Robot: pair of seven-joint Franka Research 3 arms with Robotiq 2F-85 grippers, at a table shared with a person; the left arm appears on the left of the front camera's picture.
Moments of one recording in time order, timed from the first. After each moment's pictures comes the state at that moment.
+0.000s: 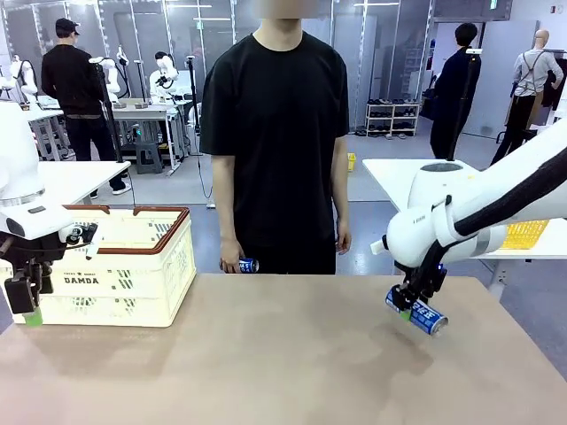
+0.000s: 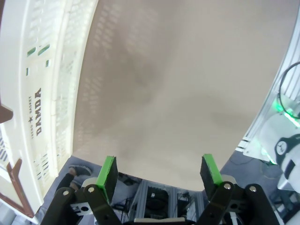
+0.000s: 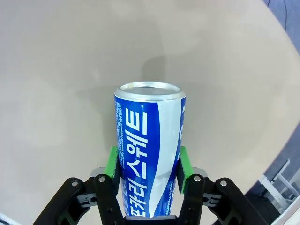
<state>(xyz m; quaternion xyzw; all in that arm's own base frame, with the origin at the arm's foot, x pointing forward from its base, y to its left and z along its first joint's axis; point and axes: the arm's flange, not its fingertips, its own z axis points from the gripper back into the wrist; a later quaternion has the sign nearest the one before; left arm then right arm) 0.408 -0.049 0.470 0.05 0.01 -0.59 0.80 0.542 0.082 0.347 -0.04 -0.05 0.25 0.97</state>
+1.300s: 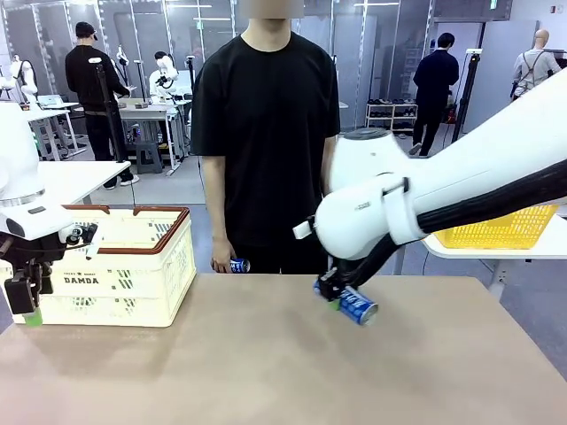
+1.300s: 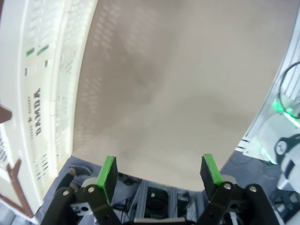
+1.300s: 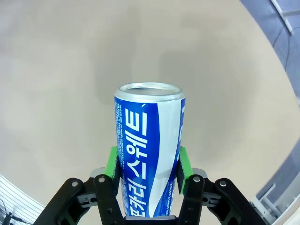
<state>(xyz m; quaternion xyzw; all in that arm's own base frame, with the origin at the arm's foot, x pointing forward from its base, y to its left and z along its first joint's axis) 0.407 -0.049 0.470 0.05 0.01 -0.59 0.80 0.479 0.253 0.408 -0.03 -0.08 0.33 0.94</state>
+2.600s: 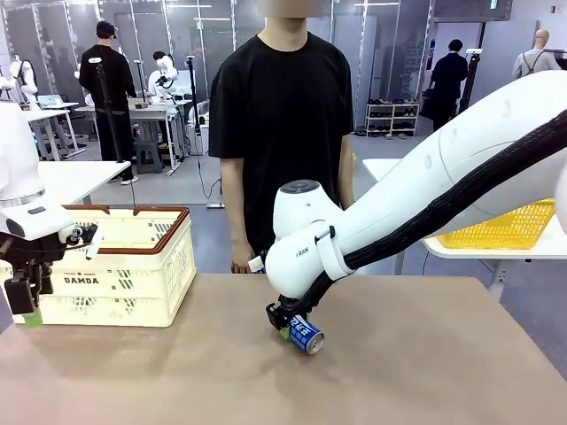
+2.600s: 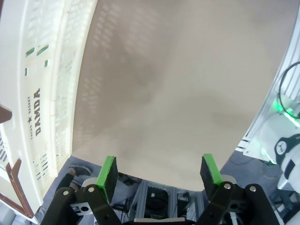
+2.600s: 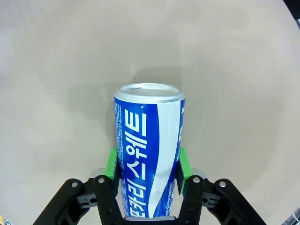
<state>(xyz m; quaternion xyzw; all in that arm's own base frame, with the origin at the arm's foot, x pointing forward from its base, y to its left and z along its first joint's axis) 0.407 -0.049 0.470 0.05 0.01 -0.59 0.80 0.514 0.341 0.312 -0.01 -0.06 0.33 0.94</state>
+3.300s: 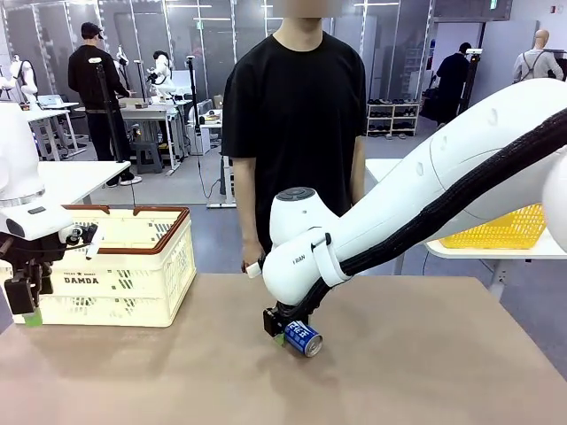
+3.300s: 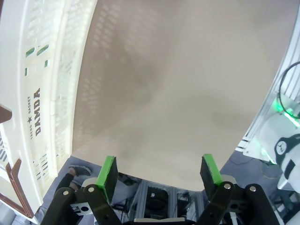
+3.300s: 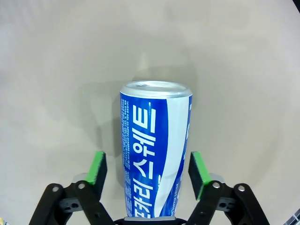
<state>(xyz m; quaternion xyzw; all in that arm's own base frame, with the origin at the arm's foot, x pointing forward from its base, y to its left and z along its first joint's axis) 0.407 -0.049 0.470 0.05 0.01 -0.59 0.80 0.512 0.345 0.304 -0.02 -0.06 0.33 0.94</state>
